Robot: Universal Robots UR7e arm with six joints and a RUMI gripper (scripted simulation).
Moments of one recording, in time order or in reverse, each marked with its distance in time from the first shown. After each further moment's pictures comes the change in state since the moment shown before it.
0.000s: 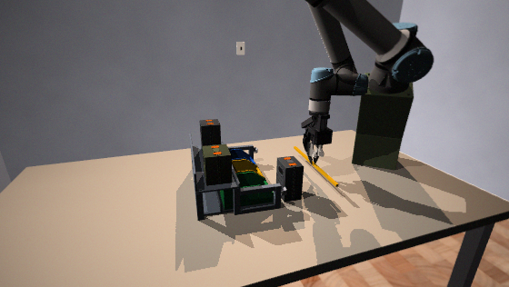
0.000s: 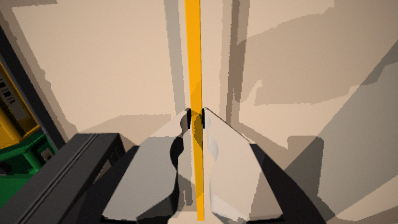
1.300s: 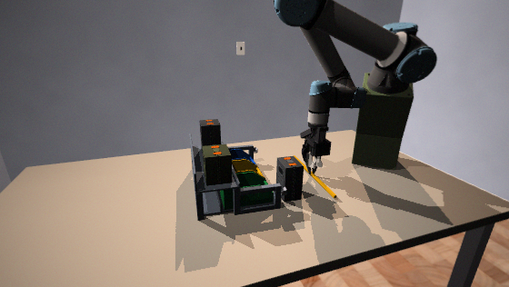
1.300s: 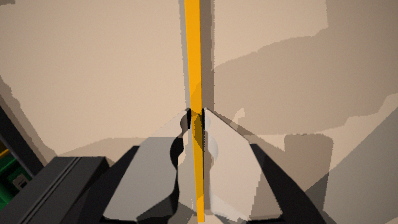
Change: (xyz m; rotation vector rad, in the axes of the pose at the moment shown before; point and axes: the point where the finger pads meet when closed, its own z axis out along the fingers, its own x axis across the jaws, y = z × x) arm -0.002 -0.001 0.046 0.003 -0.008 0.001
